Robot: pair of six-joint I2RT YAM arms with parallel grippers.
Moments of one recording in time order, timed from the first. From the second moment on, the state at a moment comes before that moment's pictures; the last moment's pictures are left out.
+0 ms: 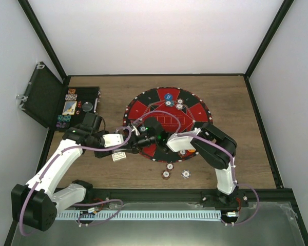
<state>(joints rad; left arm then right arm) -0.30 1.07 0.82 -0.95 0.22 1.02 0.92 1.95 1.01 0.63 -0.84 1.28</state>
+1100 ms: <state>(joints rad) -0.31 0.94 0.75 -0.90 0.43 1.00 0.94 1.96 0.87 0.95 -0.90 1.45</state>
